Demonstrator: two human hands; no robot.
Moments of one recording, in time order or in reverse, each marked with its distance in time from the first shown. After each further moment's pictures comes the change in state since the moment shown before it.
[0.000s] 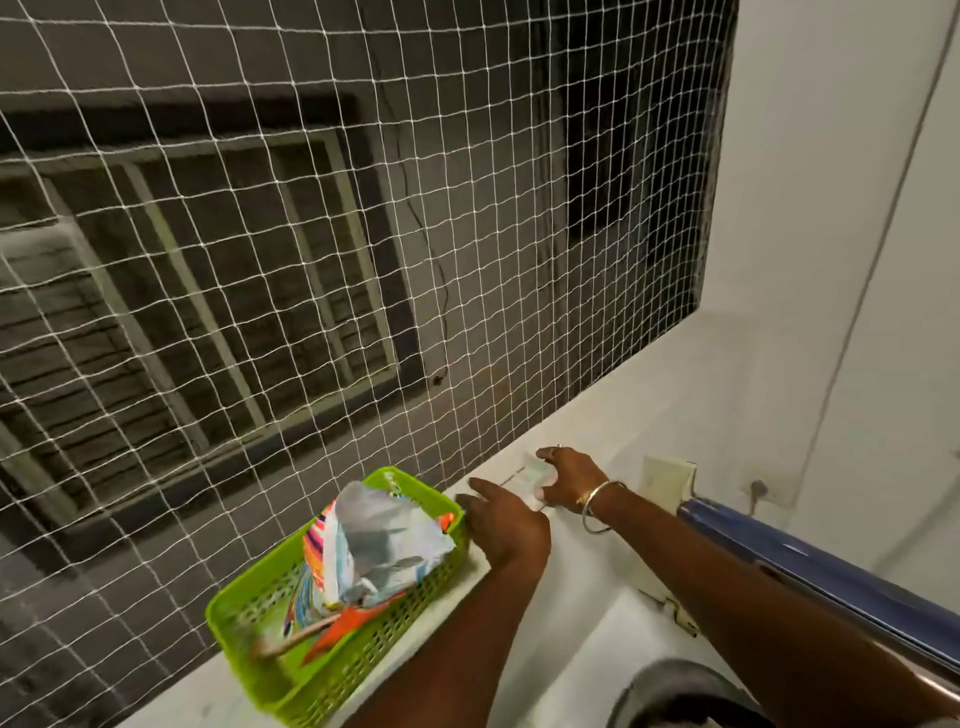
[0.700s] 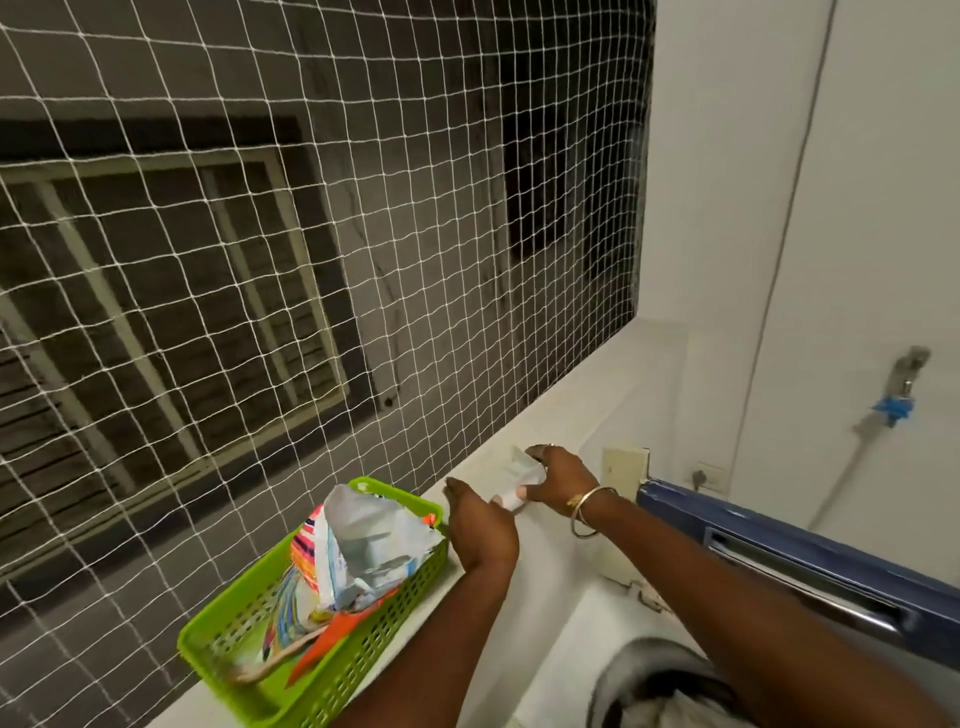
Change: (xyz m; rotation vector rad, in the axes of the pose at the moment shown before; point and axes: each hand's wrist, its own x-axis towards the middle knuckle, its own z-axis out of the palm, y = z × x) left_hand -0.007 -0.022 -0.011 -0.364 0.021 0.138; right_hand -0.051 -0.005 -0.012 0.101 0.132 0.017
